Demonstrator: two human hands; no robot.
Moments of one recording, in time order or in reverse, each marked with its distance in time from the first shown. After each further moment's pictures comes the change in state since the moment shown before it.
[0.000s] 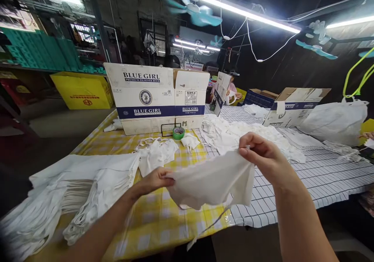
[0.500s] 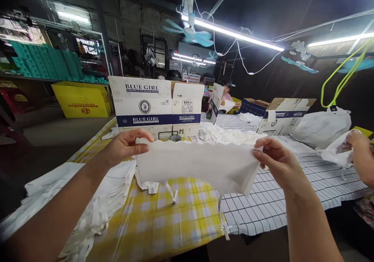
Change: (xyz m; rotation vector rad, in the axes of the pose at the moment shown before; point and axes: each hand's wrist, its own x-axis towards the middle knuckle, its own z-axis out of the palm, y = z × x) left_hand -0.031 0.147 -0.048 0.266 0.364 0.339; right_hand -0.020 0.002 -0.049 -0.023 0.267 -0.132
